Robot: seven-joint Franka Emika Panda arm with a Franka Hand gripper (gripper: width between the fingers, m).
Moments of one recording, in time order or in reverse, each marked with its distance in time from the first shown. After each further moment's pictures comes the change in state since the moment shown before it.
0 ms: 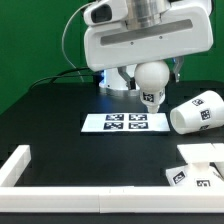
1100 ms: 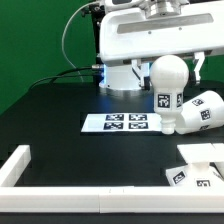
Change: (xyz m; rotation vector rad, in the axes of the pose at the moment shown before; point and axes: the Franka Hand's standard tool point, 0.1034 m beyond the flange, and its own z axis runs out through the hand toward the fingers) arm 0.056 -0.029 -0.012 -0.066 0.583 -0.043
